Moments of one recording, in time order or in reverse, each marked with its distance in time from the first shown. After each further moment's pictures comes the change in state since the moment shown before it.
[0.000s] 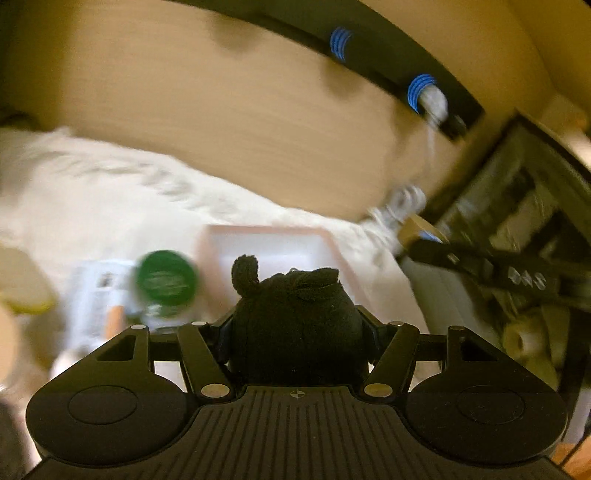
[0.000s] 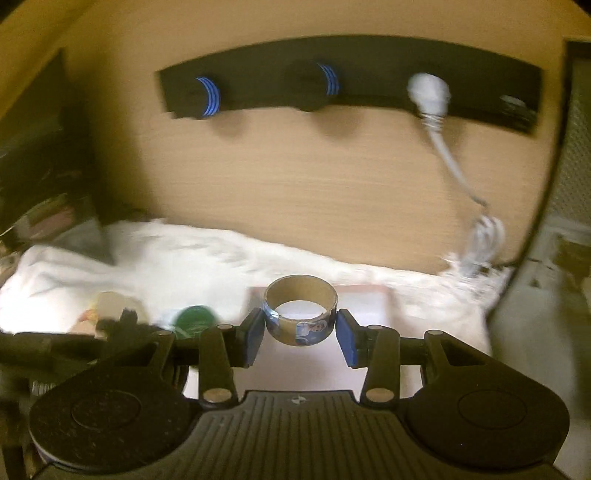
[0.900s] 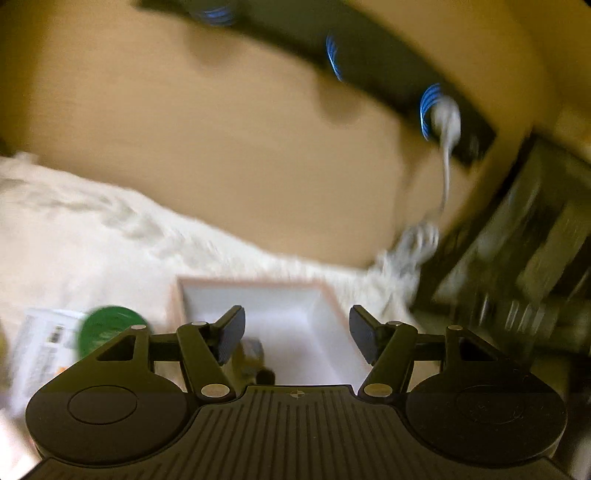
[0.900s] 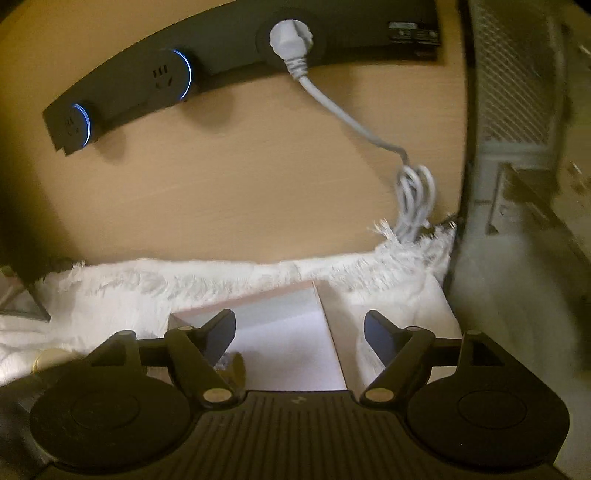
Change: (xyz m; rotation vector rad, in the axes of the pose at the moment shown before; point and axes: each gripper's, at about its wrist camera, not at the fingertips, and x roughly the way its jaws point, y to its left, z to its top) left arm 0.044 0.016 0.008 -0.036 -0.219 0.017; right arm 0.046 -0.062 -0.040 0.226 -0.045 -0.119
